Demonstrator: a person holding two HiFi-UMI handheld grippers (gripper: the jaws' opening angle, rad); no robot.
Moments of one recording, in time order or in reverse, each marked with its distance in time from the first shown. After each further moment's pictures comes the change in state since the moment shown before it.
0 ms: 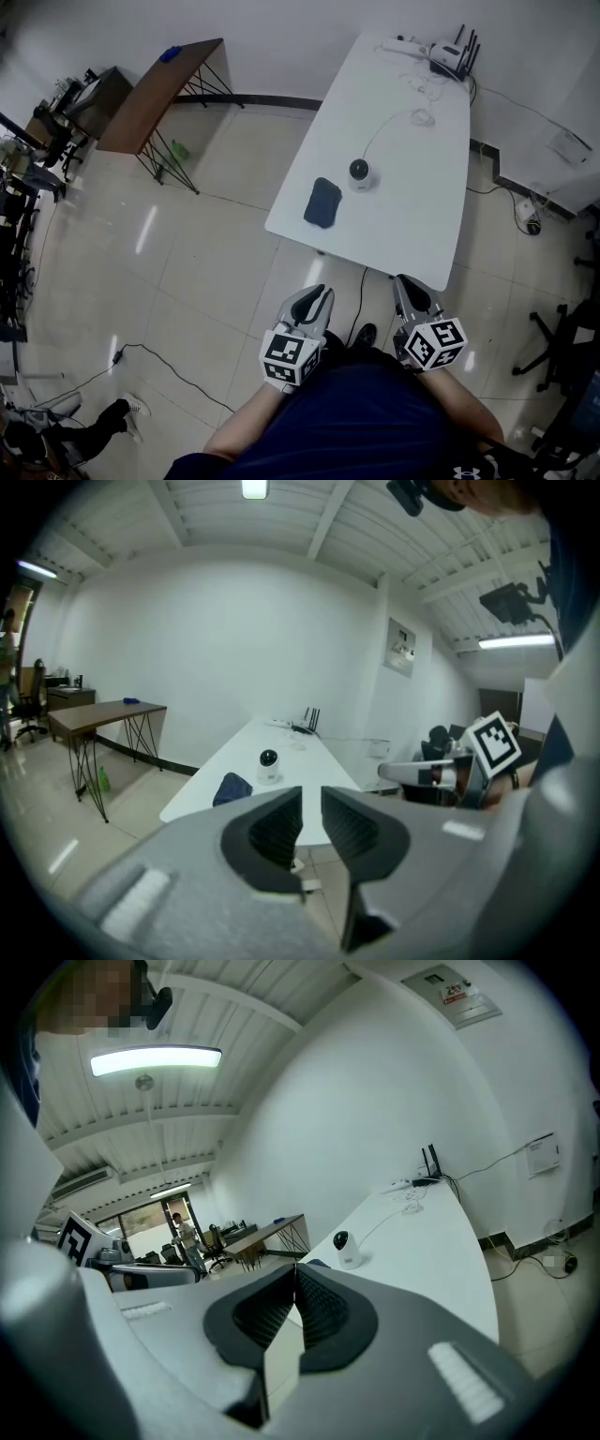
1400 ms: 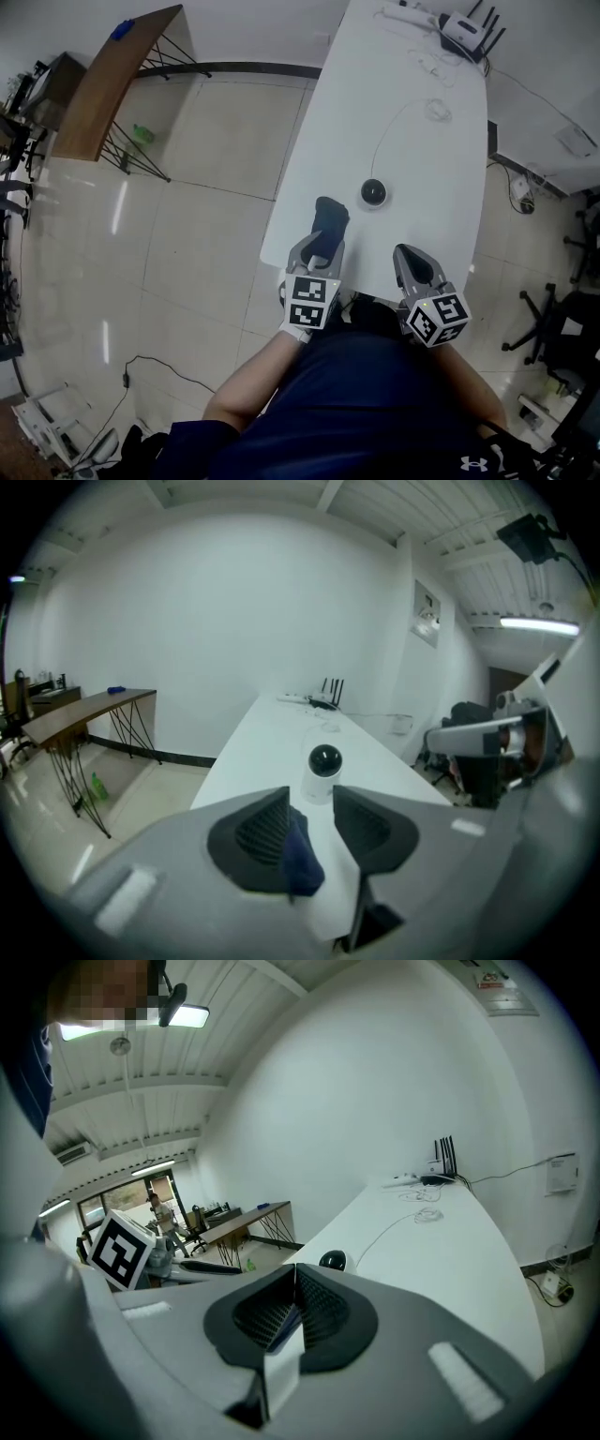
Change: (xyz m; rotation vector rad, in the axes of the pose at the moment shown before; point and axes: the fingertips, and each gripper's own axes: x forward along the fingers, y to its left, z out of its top) left arm 0.192 0.148 0.012 0.061 0.188 0.023; right arm 0.167 -0.043 0.047 -0.057 0.106 -0.085
